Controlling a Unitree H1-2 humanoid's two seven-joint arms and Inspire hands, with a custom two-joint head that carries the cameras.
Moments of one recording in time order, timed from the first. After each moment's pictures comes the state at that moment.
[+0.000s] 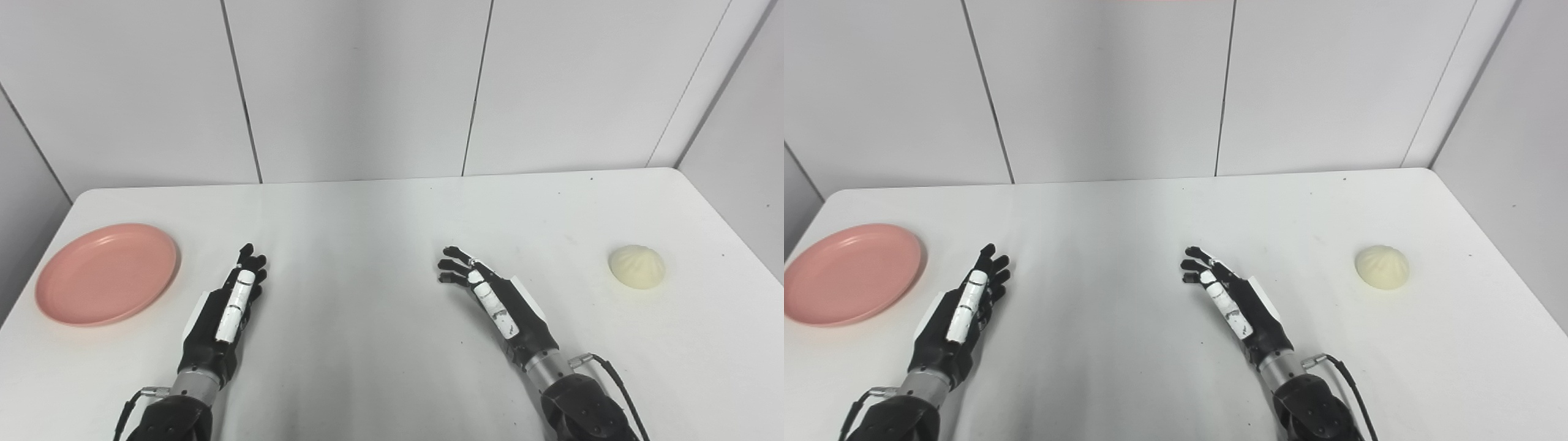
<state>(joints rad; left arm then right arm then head) -0.17 0.07 -0.03 -0.16 -0.02 0.38 -0.09 -0.16 -0.17 0.05 -0.03 0.00 0.06 0.18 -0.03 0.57</state>
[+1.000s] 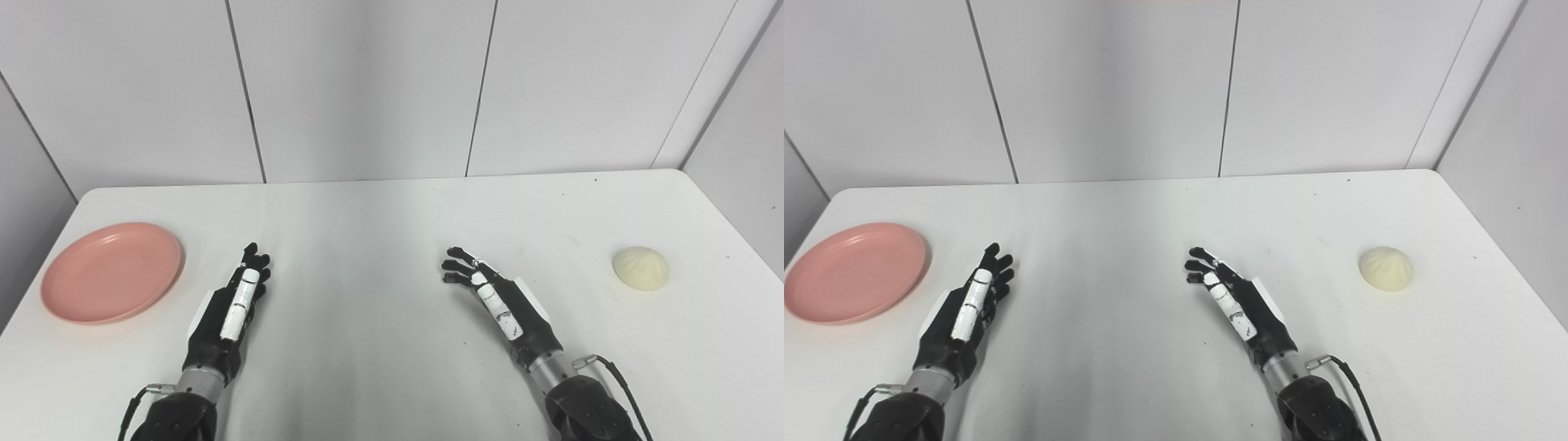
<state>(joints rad) -0.18 0.06 -0.05 -0.14 -0.01 0.37 -0.09 -0.16 -0.18 0.04 -0.01 0.00 0.02 0.18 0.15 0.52</state>
